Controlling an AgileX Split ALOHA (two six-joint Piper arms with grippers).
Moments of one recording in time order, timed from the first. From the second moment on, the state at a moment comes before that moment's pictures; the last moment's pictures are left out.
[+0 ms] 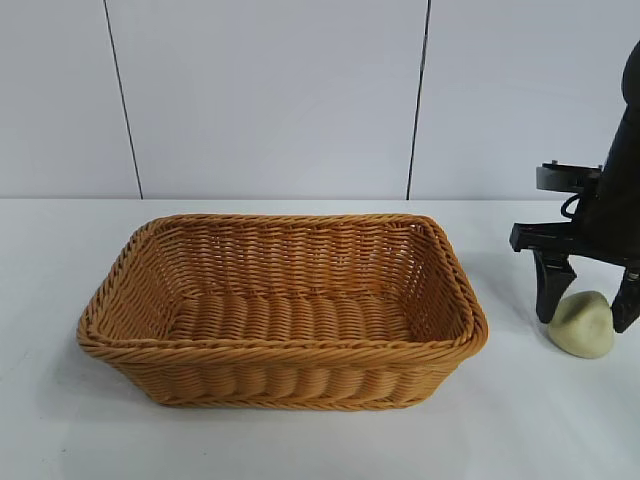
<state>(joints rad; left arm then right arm) 0.02 -0.01 -0.50 0.02 1.07 -0.05 0.01 2.06 -1.26 0.09 0.81 0.04</state>
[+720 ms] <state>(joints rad) 0.02 -0.01 -0.50 0.02 1.07 -0.05 0.01 1.89 -1.47 0.06 1.08 0.03</state>
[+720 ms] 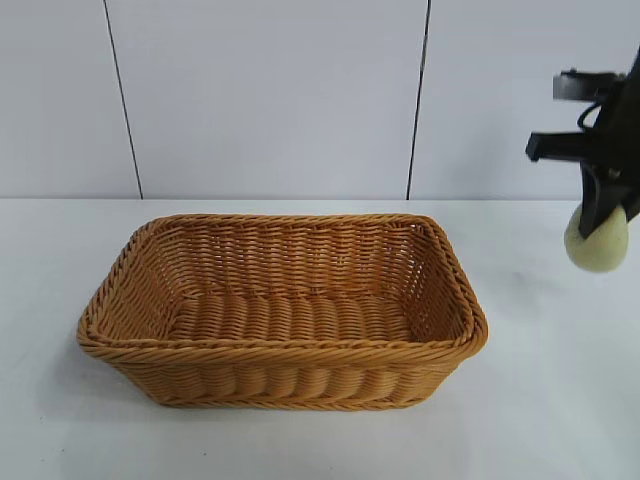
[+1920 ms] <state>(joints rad) 0.02 -0.01 -0.50 0.02 1.07 -0.05 0.66 1.95 -1.60 0.06 0.98 0.10</state>
